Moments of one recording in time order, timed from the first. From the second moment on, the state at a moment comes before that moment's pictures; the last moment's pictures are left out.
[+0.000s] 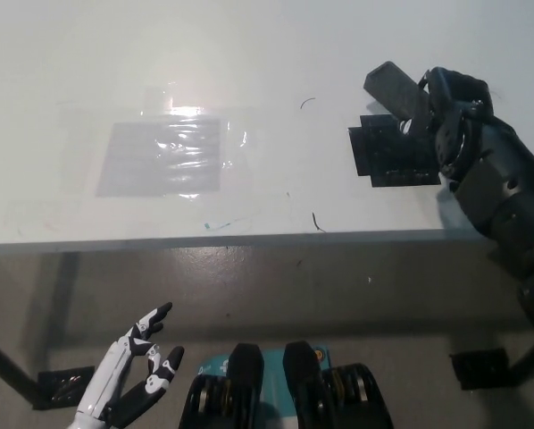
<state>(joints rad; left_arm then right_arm) 0.02 0.23 -0.08 0.13 0.11 -0.40 -0.10 -1.20 -0.20 0.53 1.33 -0.52 0.22 -0.11</state>
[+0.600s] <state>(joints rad) 0.02 0.23 -0.08 0.13 0.12 -0.40 -0.10 -1.14 -0.17 0.54 1.34 -0.54 0.22 -0.09</state>
